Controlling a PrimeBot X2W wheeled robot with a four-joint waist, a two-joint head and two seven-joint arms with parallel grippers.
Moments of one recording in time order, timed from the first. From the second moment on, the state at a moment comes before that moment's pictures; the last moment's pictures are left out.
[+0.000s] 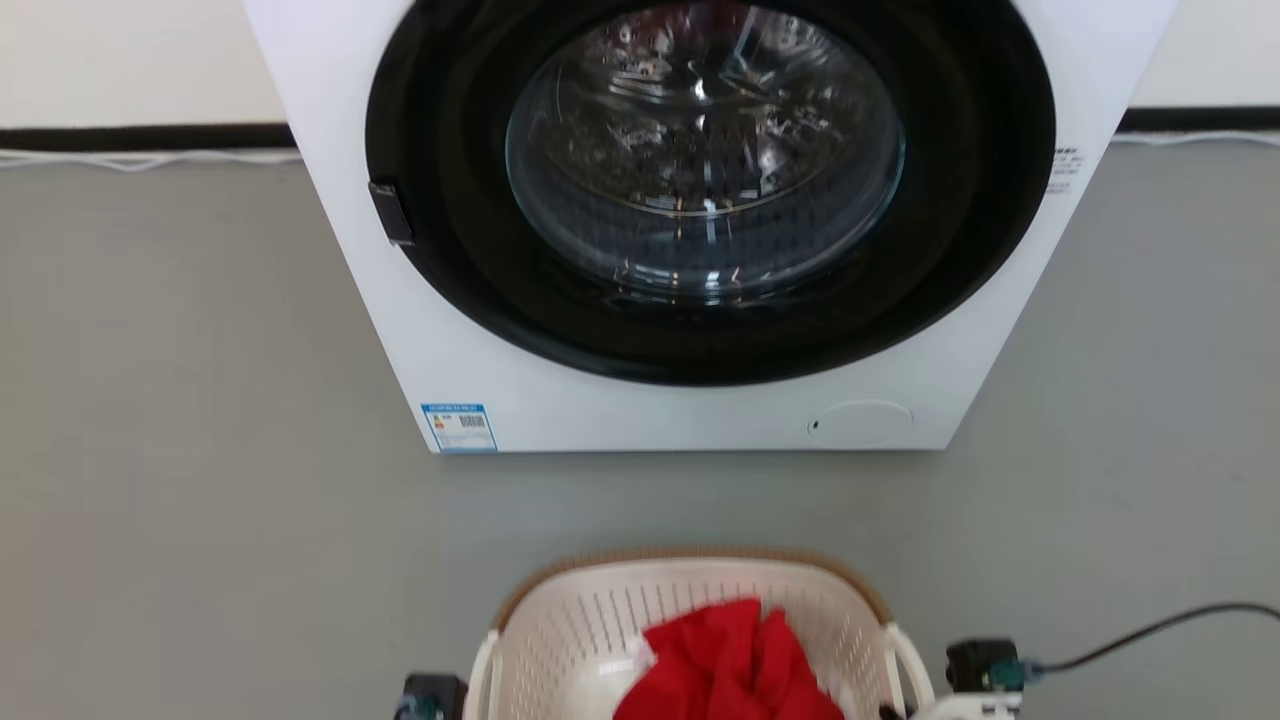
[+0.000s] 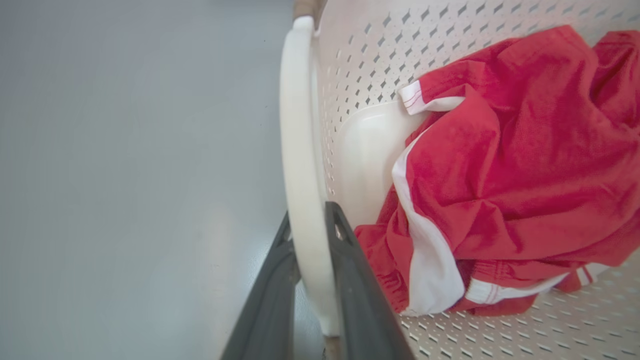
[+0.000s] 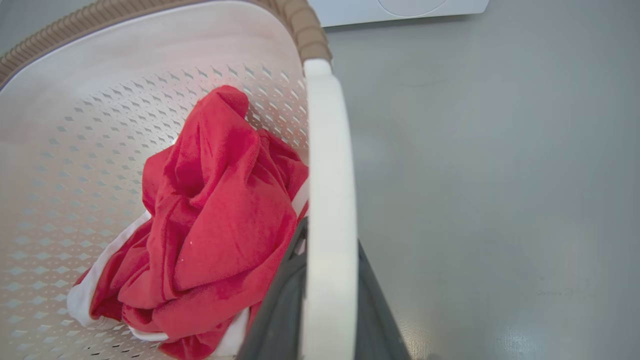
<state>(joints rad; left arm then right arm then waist) -0.38 0.02 -0.85 1.28 -0.84 0.04 -0.19 -0.42 -0.05 0.89 1.29 0.99 0.11 -0.14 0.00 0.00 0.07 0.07</state>
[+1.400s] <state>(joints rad) -0.93 0.02 -0.80 1.21 -0.84 0.09 -0.25 -0.97 -0.08 0.39 1.30 0.46 0.12 -0.20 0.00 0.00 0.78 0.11</state>
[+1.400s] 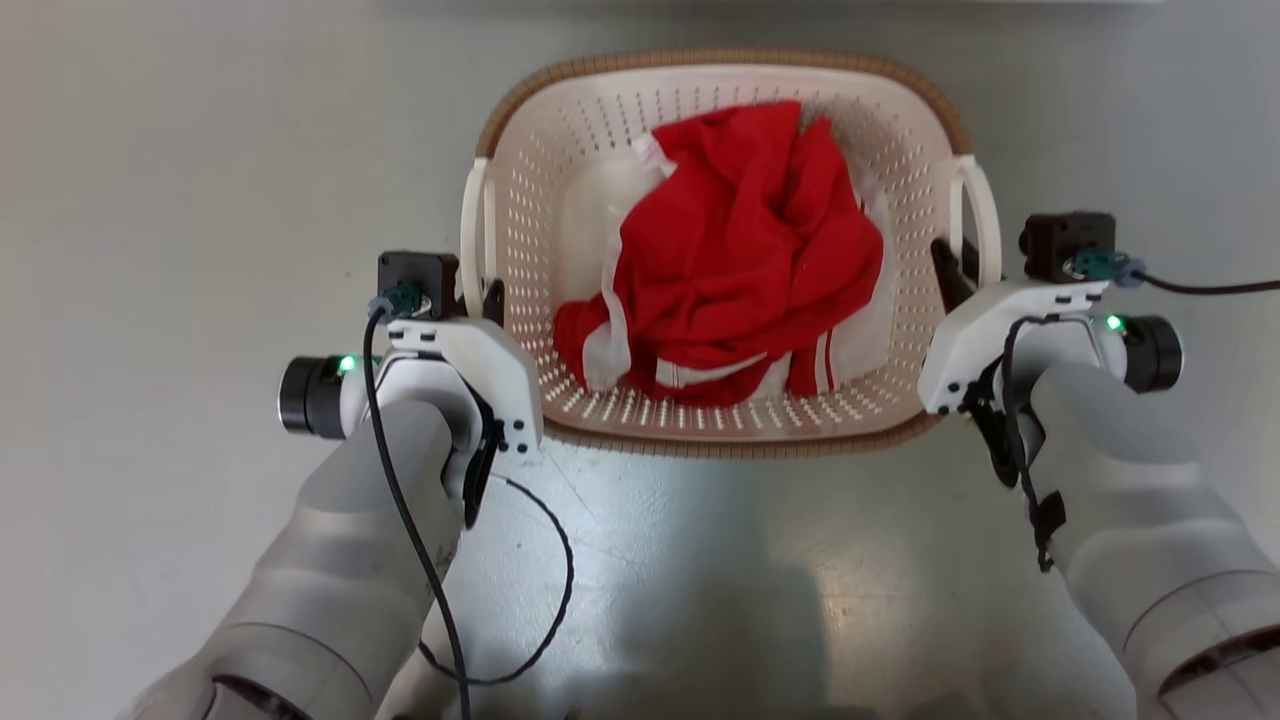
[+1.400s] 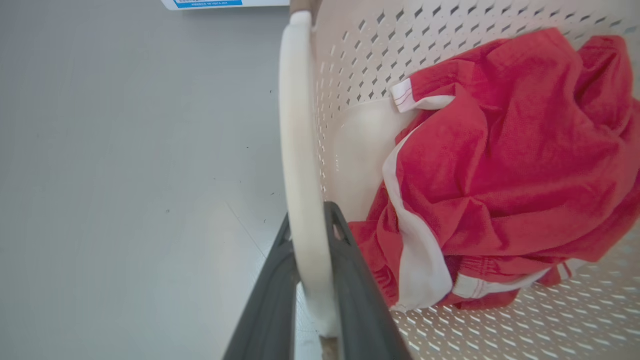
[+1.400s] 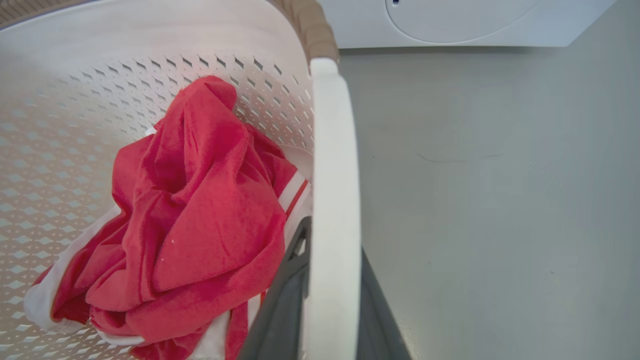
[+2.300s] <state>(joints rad) -0.99 0.03 -0.65 1.15 -0.65 0.11 -0.25 -1.04 -0.08 0.24 1.30 0.29 0.12 -0.24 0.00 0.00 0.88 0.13</state>
